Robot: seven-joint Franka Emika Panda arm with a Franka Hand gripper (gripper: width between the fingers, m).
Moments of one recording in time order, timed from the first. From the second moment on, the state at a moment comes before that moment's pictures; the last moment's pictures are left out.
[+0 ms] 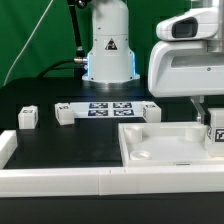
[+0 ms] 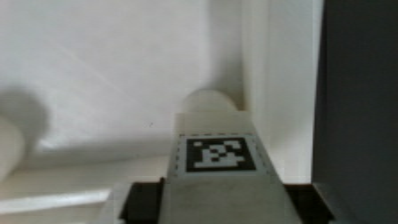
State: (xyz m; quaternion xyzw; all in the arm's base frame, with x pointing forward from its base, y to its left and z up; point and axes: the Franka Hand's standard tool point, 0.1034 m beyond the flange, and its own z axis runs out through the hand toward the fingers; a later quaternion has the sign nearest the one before) arm 0.610 0.121 0.073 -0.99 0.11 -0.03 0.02
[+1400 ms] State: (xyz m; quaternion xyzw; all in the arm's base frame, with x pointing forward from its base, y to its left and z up) arm 0.610 0.122 0.073 -0.79 0.61 -0.05 0.06
